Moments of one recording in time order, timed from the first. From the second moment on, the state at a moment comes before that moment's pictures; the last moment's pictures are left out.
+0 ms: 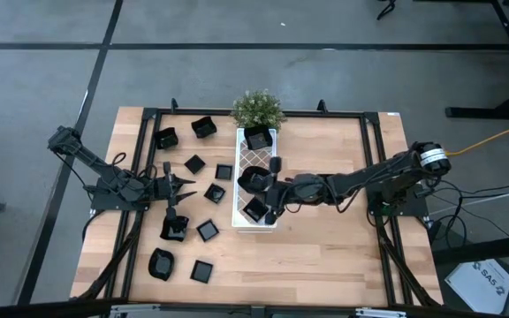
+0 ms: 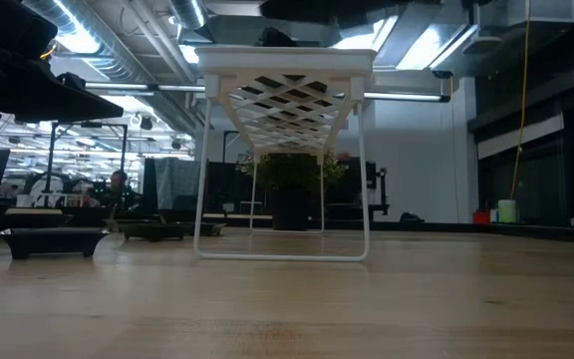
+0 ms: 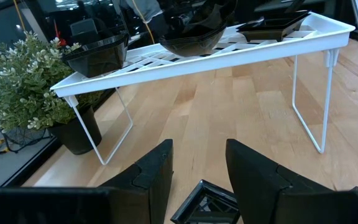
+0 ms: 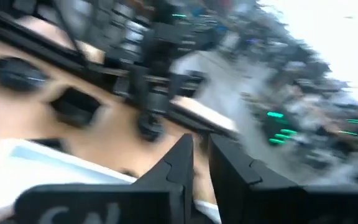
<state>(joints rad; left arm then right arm) -0.56 0.29 0.01 0.08 -0.78 0.07 0.22 1.57 1.00 0.46 0.41 -0.53</state>
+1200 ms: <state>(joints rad) -0.56 0.29 0.01 0.08 -0.78 0.07 0.23 1.44 0.99 0.00 0.41 -0.44</state>
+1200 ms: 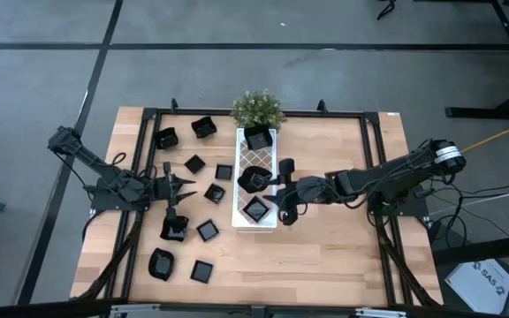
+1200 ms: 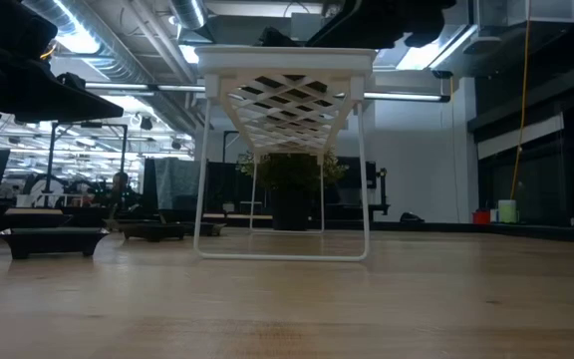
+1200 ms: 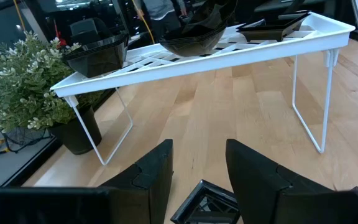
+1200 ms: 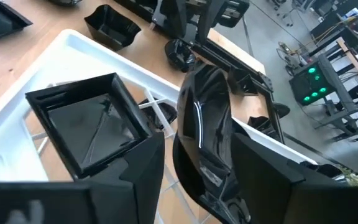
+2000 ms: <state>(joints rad) -0.56 0.29 0.01 0.08 -0.78 0.07 0.21 1.48 0.99 0.06 0.36 -0.45</state>
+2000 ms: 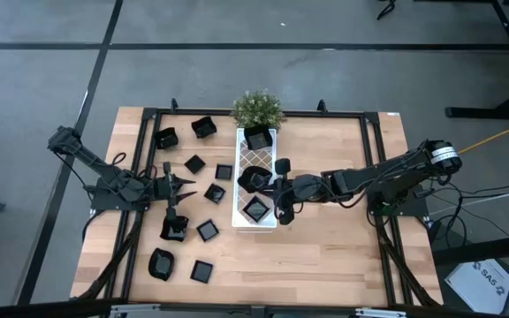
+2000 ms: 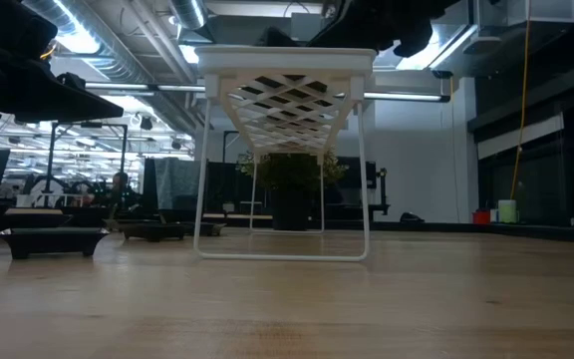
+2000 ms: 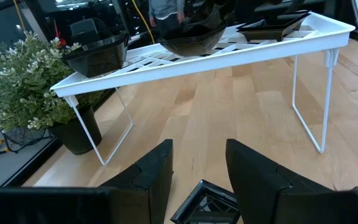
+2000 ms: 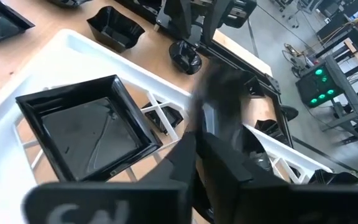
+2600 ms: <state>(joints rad) -0.56 0.29 0.01 0.08 -0.78 0.07 0.22 1.48 1.03 0.00 0.49 -0.48</state>
